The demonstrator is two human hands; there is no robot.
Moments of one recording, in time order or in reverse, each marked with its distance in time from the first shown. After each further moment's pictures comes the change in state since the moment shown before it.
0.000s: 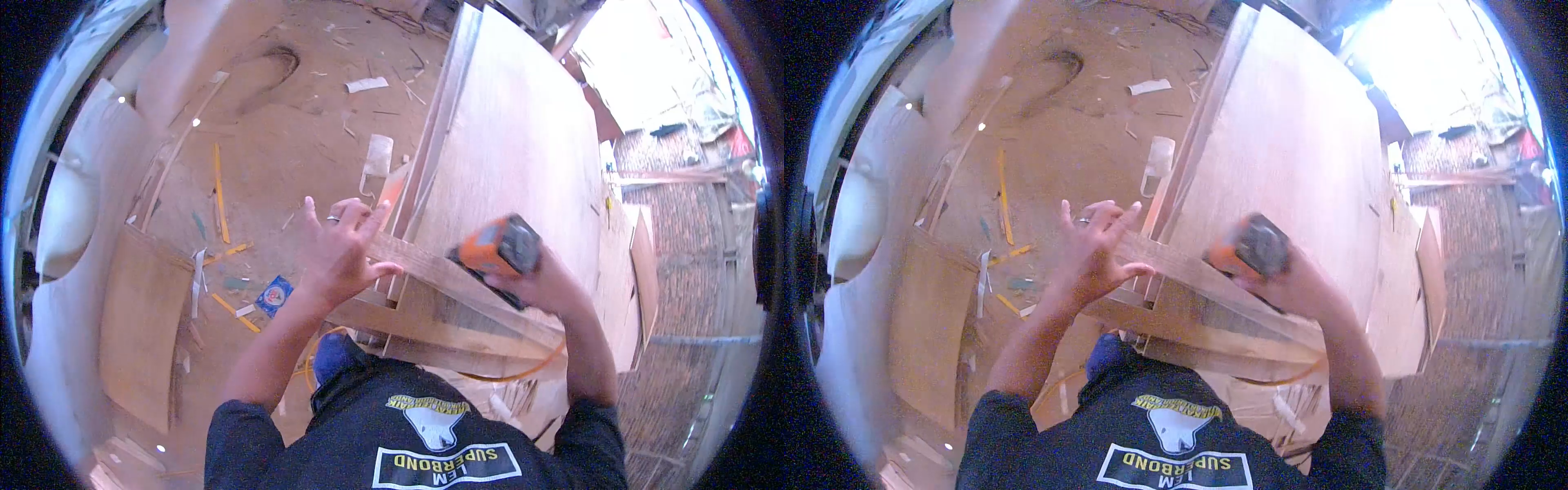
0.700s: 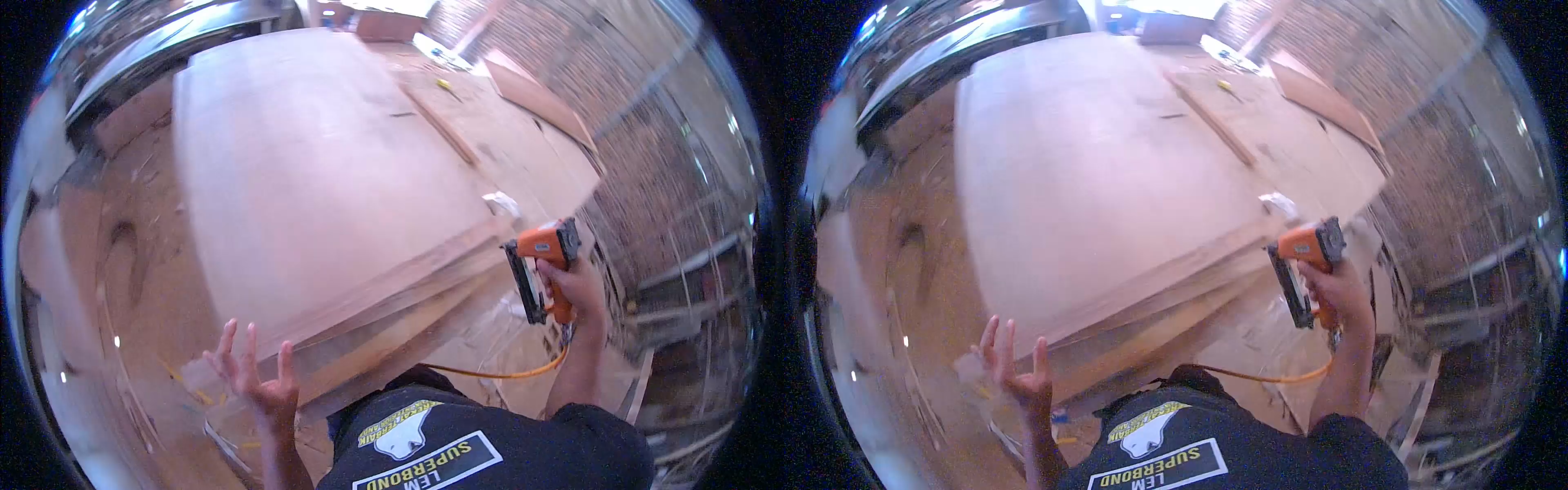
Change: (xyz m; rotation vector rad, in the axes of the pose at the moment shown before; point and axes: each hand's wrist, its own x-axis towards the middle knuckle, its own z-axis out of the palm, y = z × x) left_hand 0.015 0.083 0.080 -0.242 0.271 0.168; right_hand -0.254 0.202 -0.027 0.545 0.976 0.718
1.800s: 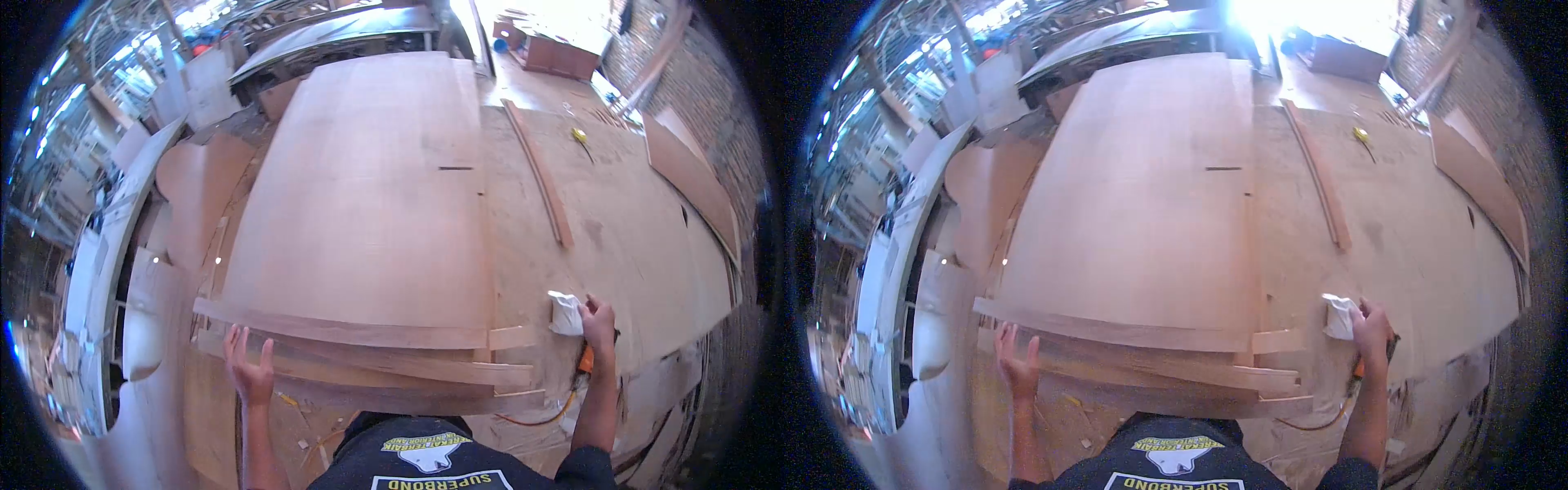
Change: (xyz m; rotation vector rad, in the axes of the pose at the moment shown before) left_hand -0.029 0.158 0.115 0.488 0.197 -0.300; right_hand 0.463 0.214 -0.057 -0.316 -0.158 -0.274
